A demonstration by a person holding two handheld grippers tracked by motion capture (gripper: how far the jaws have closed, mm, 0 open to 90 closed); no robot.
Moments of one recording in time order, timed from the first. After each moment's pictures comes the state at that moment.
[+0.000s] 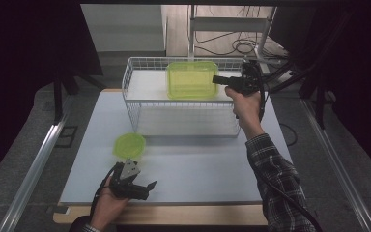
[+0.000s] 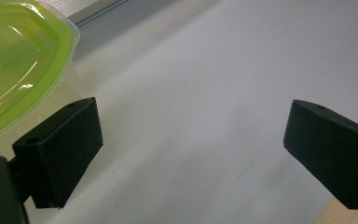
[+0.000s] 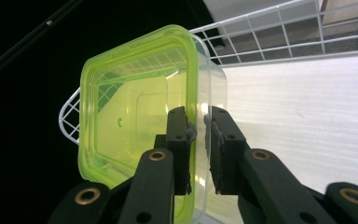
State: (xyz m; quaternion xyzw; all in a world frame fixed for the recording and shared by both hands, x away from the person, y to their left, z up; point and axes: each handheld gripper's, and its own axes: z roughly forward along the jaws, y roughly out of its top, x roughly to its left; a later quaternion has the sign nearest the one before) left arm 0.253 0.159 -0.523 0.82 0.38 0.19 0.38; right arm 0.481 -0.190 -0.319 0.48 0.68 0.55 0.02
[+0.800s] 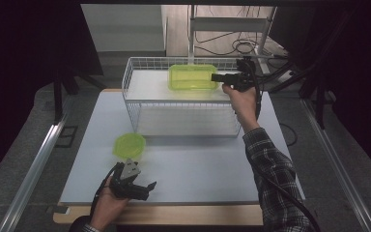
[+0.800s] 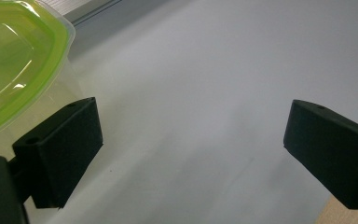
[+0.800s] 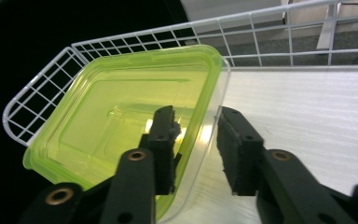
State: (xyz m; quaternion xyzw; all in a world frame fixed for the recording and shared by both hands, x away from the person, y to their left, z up) left arm 0.253 0.159 -0.524 0.82 0.38 0.19 0.38; right arm 0.499 -0.180 -0.320 0.50 0.70 0.50 0.08
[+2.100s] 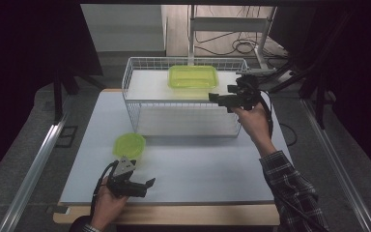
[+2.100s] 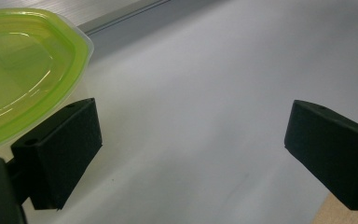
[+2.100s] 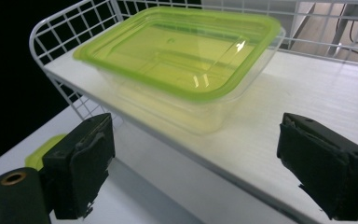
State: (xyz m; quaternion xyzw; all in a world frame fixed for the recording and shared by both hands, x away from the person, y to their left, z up) left arm 0.255 0.169 -0.520 0.80 0.39 0.18 0.42; right arm 0.437 -0.185 -0.323 0.38 0.77 0.49 0.15
